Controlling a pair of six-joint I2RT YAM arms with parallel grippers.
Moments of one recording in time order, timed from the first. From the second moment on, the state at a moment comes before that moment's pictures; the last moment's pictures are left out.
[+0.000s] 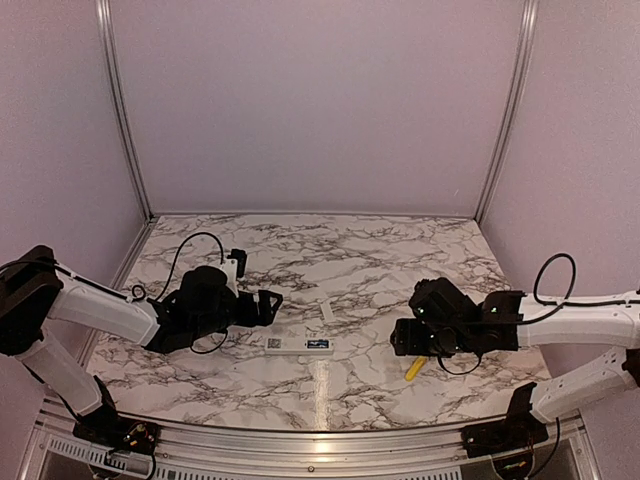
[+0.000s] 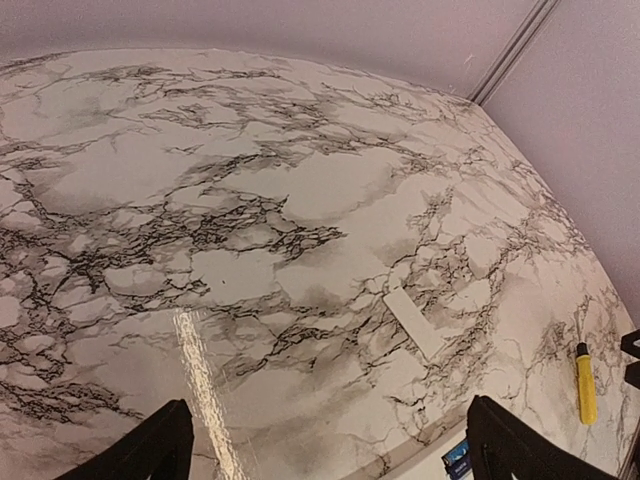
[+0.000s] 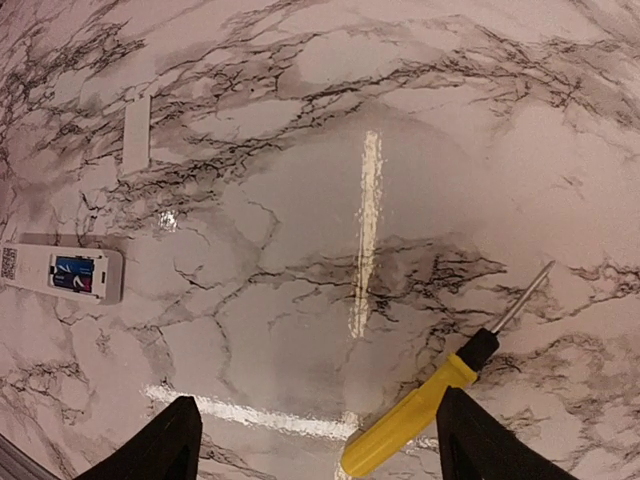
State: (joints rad) left arm -0.85 1.55 0.59 0.52 -0.19 -0.55; right arm 0.97 1.18 0.68 -0.51 0.33 0.87
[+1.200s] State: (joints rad) left arm -0.85 1.53 0.55 0.67 -0.12 -0.49; right arm 0.92 1.34 0.57 -0.47 0.30 1.02
